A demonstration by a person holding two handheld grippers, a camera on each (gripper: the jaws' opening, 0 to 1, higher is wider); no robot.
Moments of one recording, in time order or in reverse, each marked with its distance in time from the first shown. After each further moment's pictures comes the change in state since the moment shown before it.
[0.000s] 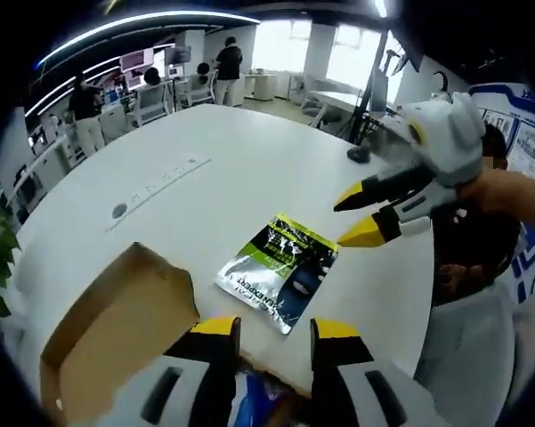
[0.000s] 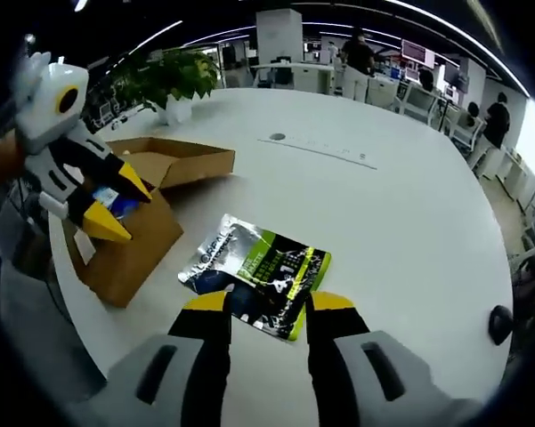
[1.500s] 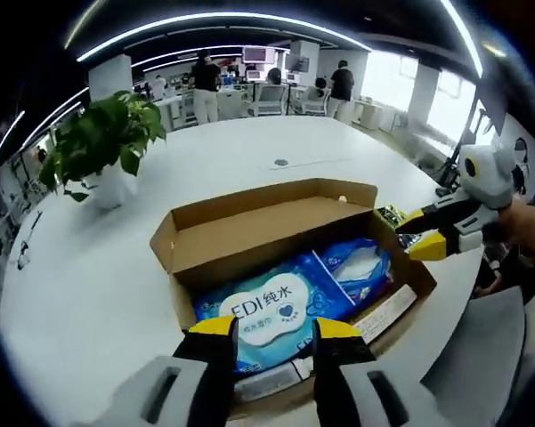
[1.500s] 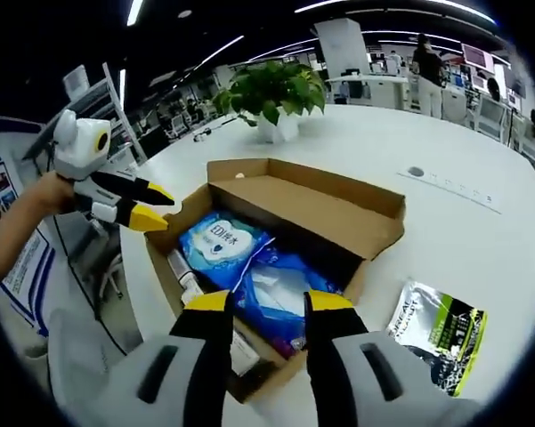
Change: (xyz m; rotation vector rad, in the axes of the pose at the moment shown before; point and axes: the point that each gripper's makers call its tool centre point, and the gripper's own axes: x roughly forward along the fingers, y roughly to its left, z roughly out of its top) left arm -0.170 0.111 -0.156 -0.360 -0.079 0.384; right arm 0.052 0.204 0.062 -0.041 -0.066 0.374
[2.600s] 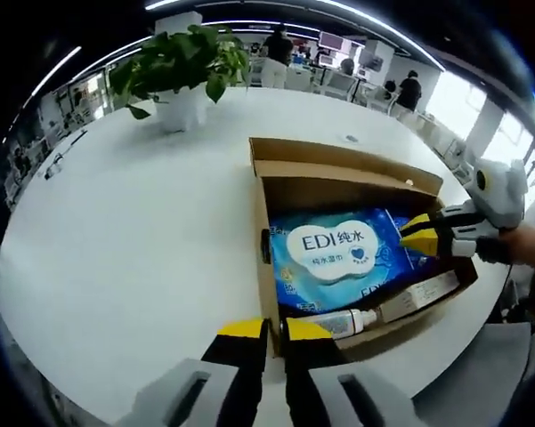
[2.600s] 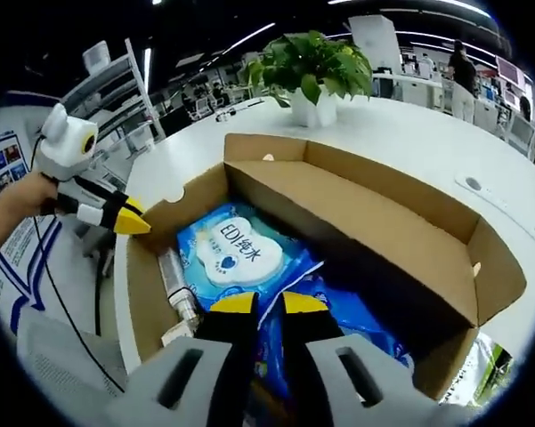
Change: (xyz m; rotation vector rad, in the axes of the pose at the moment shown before) left arm -0.002 0.046 -0.070 -0.261 0.087 0.122; right arm 0.092 0.027 -0.001 -0.119 0.049 0.084
